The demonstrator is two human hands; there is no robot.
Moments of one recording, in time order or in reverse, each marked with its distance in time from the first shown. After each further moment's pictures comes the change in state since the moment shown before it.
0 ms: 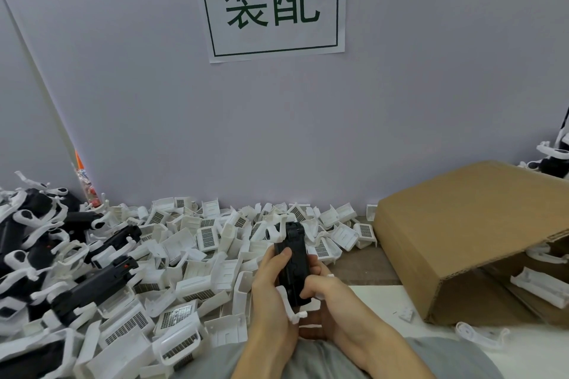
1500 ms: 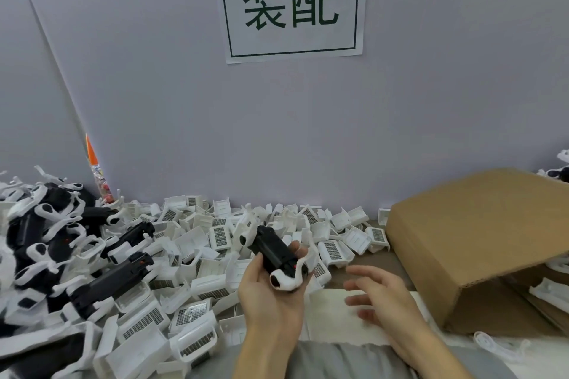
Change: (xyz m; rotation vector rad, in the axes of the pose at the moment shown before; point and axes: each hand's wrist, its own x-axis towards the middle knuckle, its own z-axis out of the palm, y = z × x) left_hand 0.010 0.019 -0.014 -0.333 0.138 -0.017; right_hand -0.008 -0.006 -0.042 -0.442 0.615 -0.088
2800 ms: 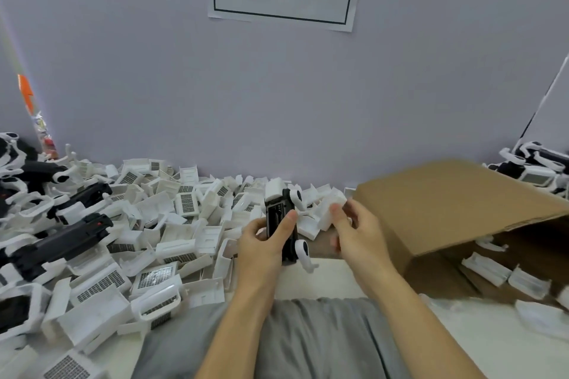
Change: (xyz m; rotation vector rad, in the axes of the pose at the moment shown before) left_hand 0.002 -0.017 0.002 0.711 -0.047 0.204; right_hand -0.004 -0.044 0.005 -0.105 0.111 -0.360
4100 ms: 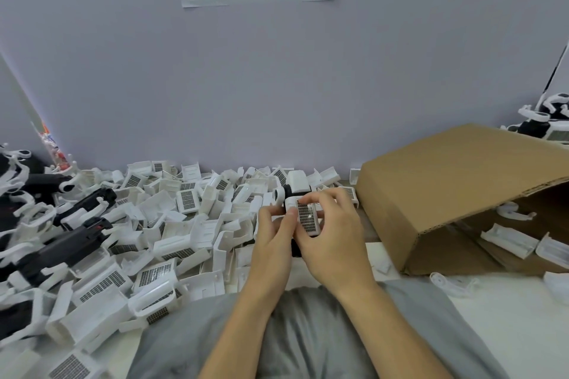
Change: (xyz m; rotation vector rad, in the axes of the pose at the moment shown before) left_hand -0.007 -0.018 0.009 0.234 -0.206 0.125; right_hand -0.022 0.017 0.024 -0.408 0.095 -0.435
